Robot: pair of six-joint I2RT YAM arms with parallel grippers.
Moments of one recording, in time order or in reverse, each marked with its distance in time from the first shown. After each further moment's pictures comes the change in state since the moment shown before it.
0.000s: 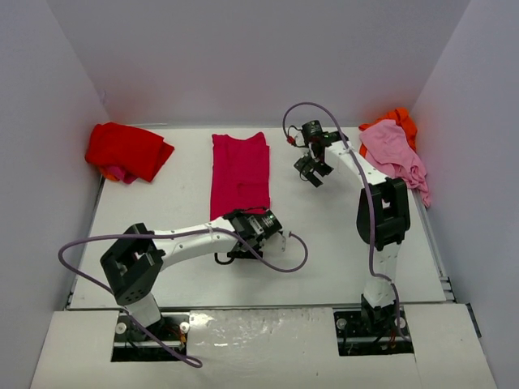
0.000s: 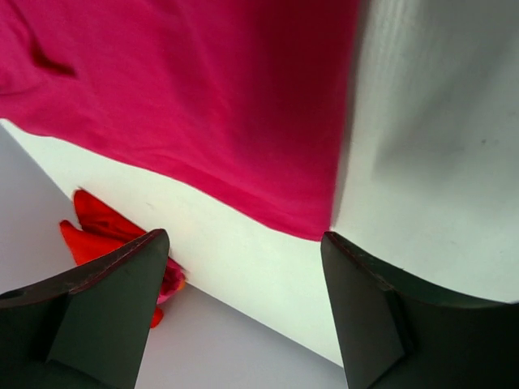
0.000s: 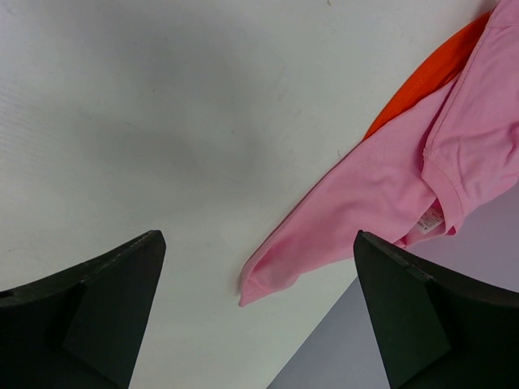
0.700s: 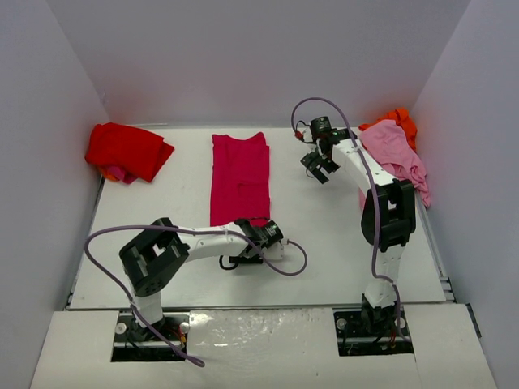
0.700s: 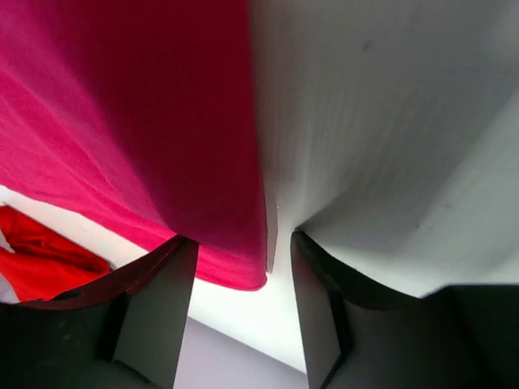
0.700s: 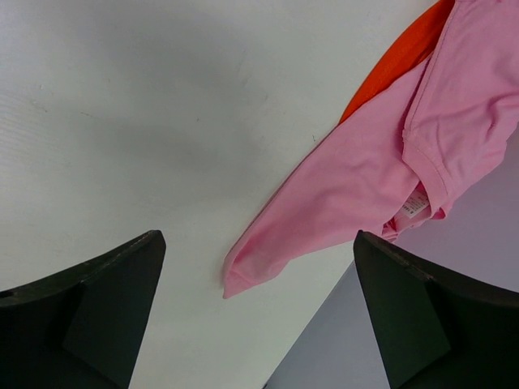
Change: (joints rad) left arm -0.001 0.132 -0.058 0.070 0.046 -0.114; right arm -0.042 -0.032 0.000 0.000 0.000 0.000
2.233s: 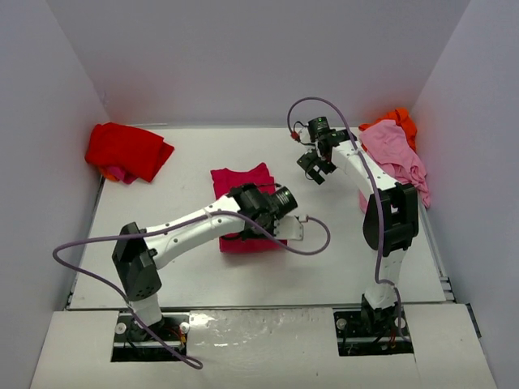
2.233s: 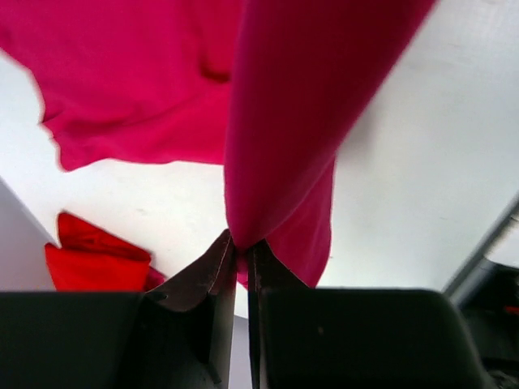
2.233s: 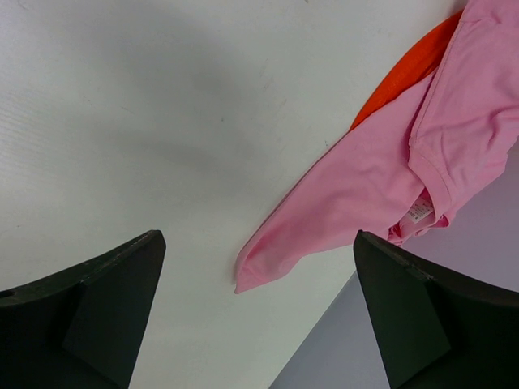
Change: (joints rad) left arm -0.025 -0.057 0.558 -0.552 0.179 0.022; right arm 0.027 -0.051 -0.030 0.001 -0.038 0.000
